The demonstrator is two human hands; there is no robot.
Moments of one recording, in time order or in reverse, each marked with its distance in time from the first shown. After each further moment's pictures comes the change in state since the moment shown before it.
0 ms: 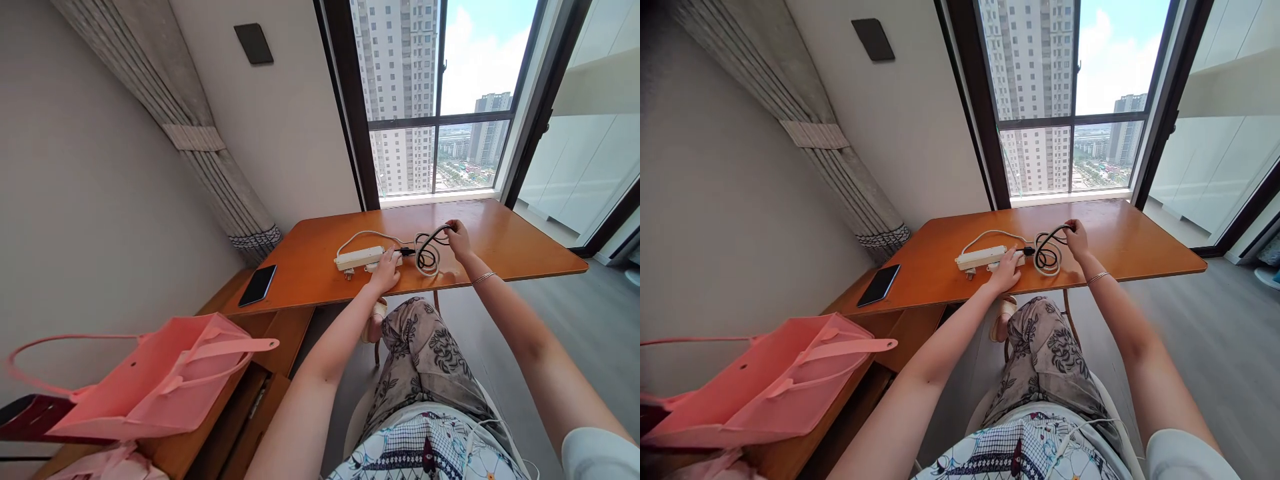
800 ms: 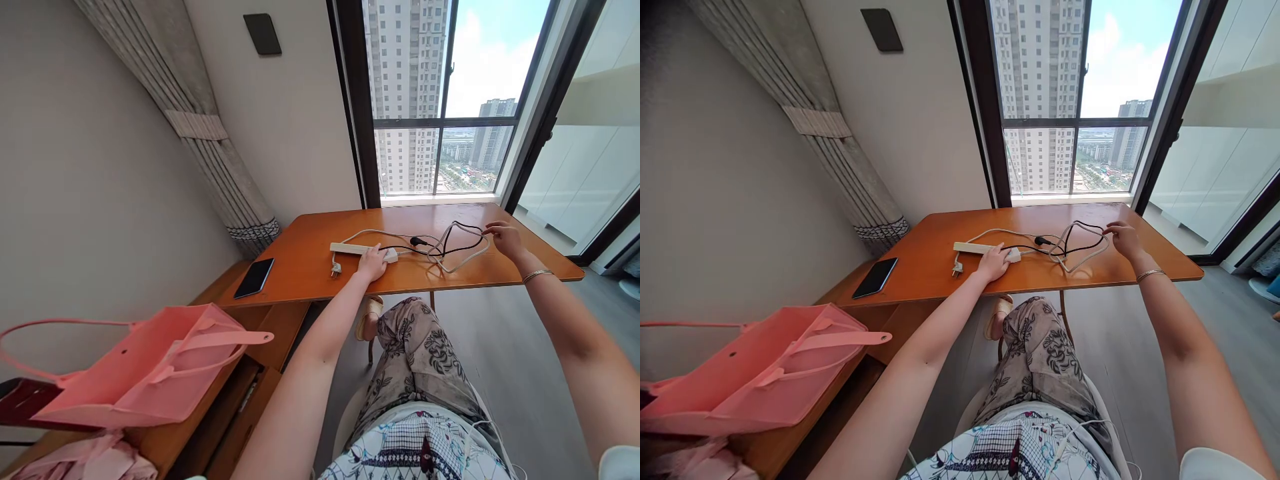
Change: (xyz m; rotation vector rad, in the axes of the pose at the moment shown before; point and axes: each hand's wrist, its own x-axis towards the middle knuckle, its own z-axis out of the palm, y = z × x) left_hand 0.014 0.003 -0.043 0.555 -0.185 -0.206; right_hand 0.028 -0.027 -0.149 -0.876 -0.161 -0.350
